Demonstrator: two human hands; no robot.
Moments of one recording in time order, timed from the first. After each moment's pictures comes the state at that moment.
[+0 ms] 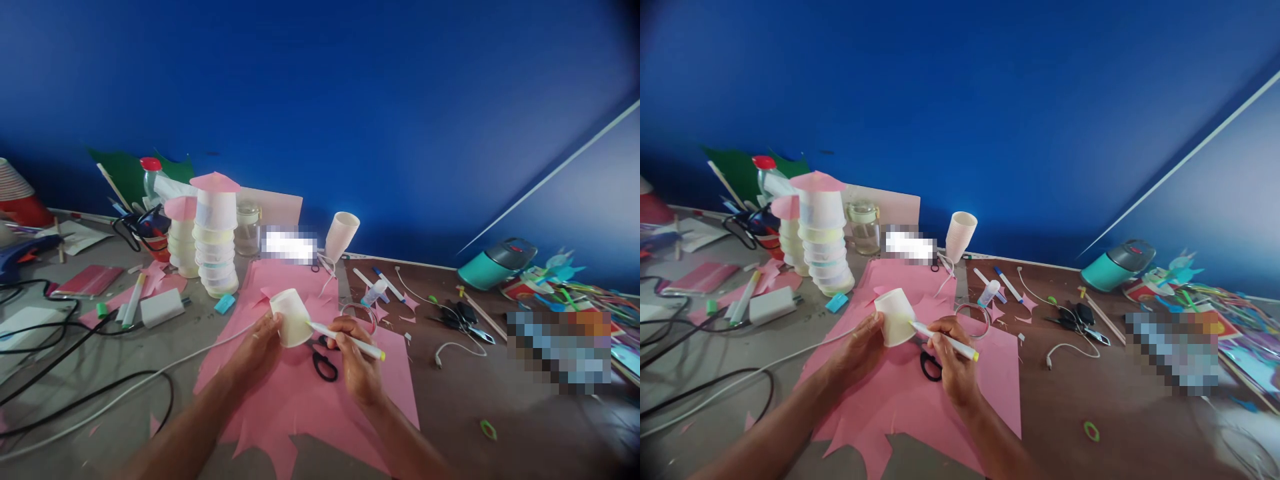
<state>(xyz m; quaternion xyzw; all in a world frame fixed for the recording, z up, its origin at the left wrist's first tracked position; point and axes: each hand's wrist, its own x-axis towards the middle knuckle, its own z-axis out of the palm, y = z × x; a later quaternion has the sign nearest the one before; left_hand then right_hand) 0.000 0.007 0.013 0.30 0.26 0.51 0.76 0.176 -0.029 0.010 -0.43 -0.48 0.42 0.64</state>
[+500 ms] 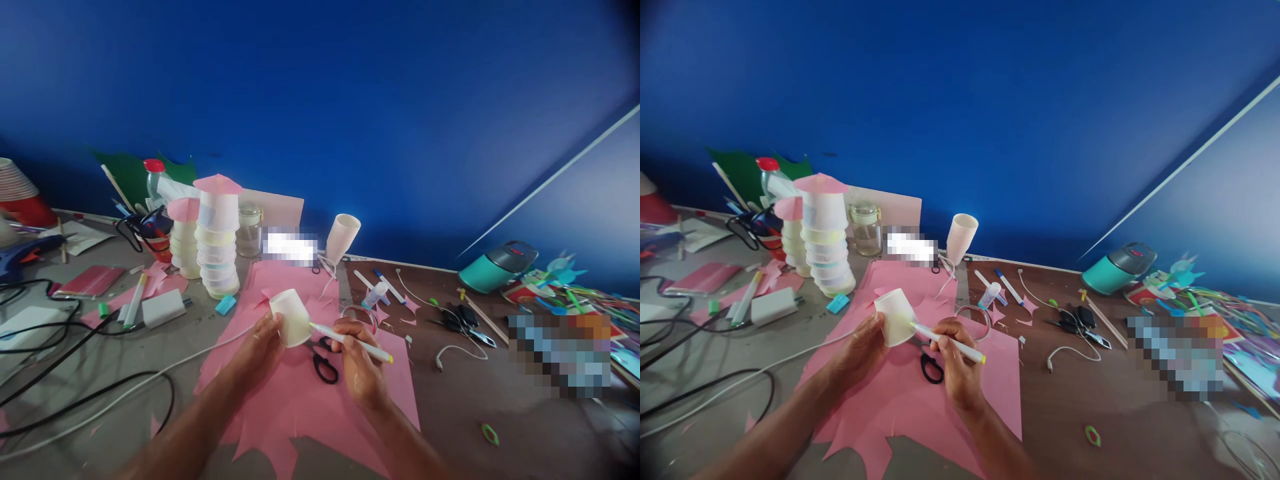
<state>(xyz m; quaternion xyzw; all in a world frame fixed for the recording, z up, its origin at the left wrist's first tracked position) 0.000 0.009 0.008 0.27 0.25 0.53 0.76 0.177 -0.028 0.010 -0.37 -0.50 0.41 0.67</state>
